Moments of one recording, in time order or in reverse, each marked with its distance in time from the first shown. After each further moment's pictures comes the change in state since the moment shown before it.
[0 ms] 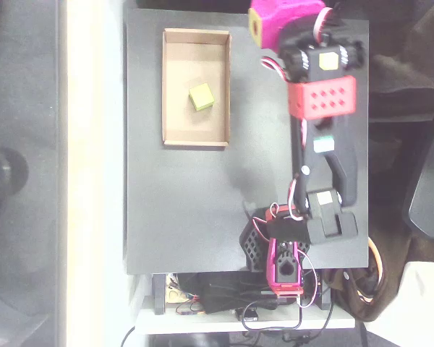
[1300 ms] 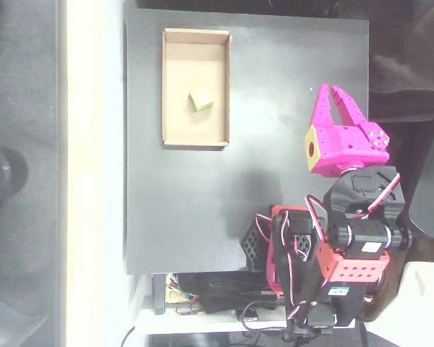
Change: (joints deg) arm 12.5 68.0 53.3 -0.2 0.0
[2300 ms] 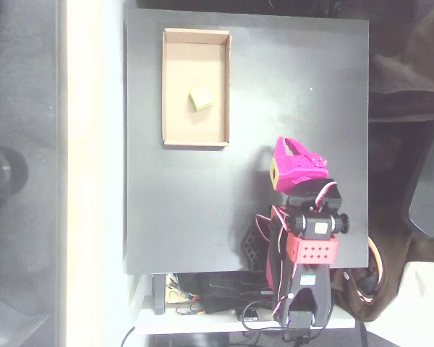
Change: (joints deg) arm -1.2 33.7 56.8 0.0 0.0
